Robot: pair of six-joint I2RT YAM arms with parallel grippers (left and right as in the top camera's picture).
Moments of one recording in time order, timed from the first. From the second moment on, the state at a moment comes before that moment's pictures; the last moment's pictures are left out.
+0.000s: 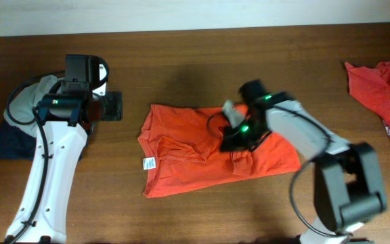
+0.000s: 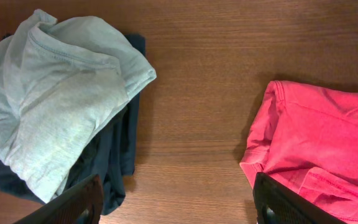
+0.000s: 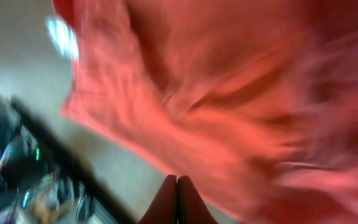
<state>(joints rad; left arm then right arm) -0.07 1.50 1.42 -0.96 -0.17 0.00 0.26 1.81 1.25 -0.92 -0.60 0.05</state>
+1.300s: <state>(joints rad) -0.55 2.07 1.42 -0.38 0.42 0.12 -0.19 1.81 1.31 -0.99 -0.35 0.23</state>
